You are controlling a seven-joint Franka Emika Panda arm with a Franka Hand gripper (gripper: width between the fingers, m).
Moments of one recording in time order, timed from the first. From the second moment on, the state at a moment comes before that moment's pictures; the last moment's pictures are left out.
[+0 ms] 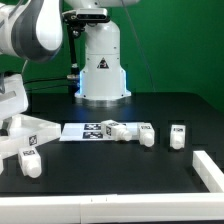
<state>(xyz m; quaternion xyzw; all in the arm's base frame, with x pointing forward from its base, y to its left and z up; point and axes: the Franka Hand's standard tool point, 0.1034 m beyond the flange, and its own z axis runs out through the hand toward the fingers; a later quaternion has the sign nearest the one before) 0.405 -0.263 0.009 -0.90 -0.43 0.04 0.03</state>
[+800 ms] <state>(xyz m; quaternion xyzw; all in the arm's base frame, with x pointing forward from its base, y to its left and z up) 0.416 -0.245 0.034 -0.94 -0.32 0.06 0.05</state>
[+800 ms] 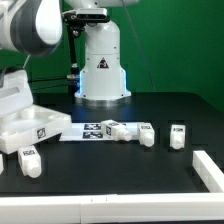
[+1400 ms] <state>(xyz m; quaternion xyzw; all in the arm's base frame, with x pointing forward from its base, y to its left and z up) 0.514 -0.149 0.063 -0.99 -0.12 0.07 0.02</state>
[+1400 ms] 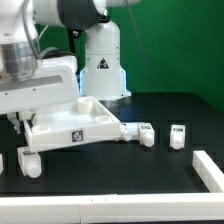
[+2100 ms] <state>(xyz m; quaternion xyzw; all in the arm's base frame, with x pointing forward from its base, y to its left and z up) 0.527 -0.120 0.052 -0.99 -0.06 0.09 0.01</state>
